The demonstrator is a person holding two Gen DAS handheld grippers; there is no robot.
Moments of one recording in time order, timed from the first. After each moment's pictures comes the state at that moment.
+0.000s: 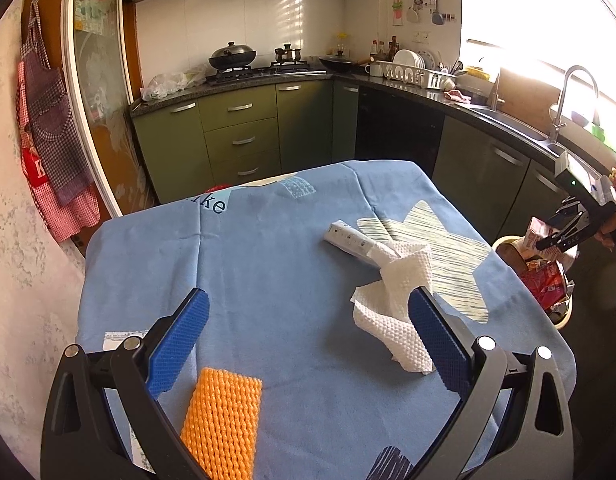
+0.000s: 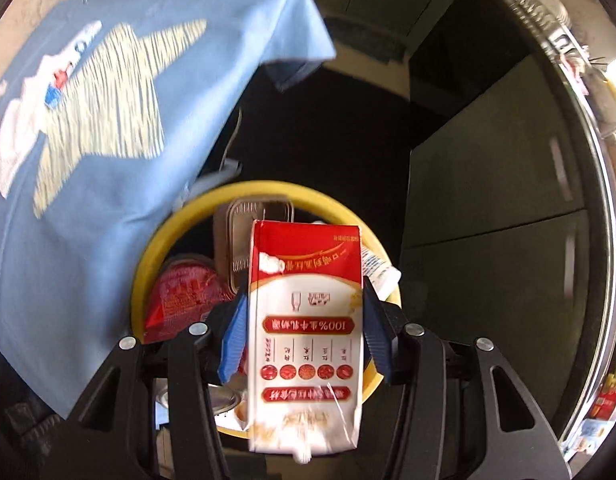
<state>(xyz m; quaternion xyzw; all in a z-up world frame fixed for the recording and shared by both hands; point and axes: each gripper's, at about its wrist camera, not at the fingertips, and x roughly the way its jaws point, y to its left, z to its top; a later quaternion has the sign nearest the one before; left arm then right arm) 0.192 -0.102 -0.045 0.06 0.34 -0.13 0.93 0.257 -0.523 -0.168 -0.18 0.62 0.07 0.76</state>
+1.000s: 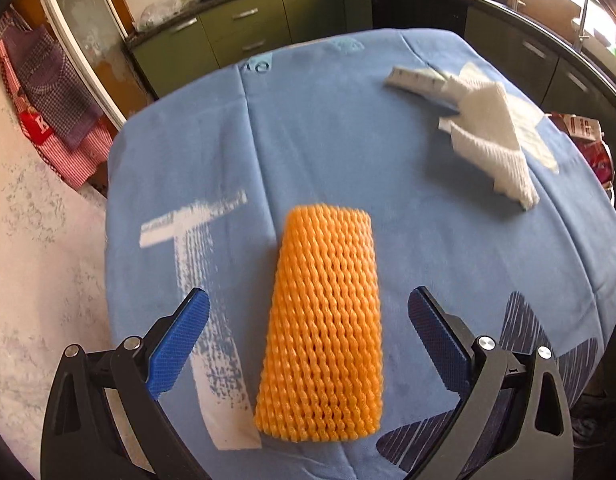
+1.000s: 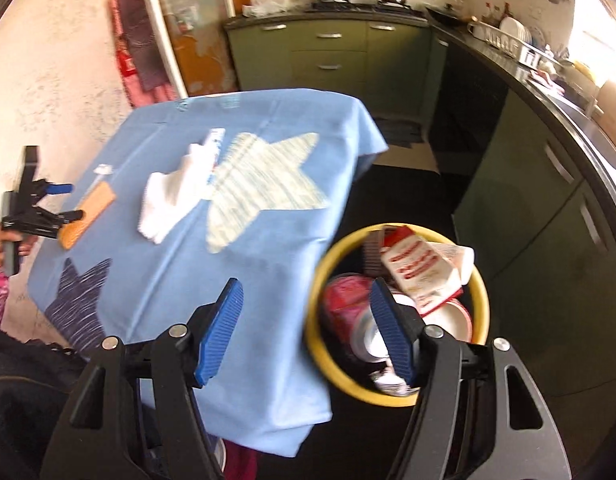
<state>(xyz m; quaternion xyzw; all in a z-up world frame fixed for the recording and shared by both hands) 0.177 -0.025 -0.127 0.14 0.50 -0.10 0.85 0.103 -0.467 -0.078 -0.04 0.45 0.14 0.88</state>
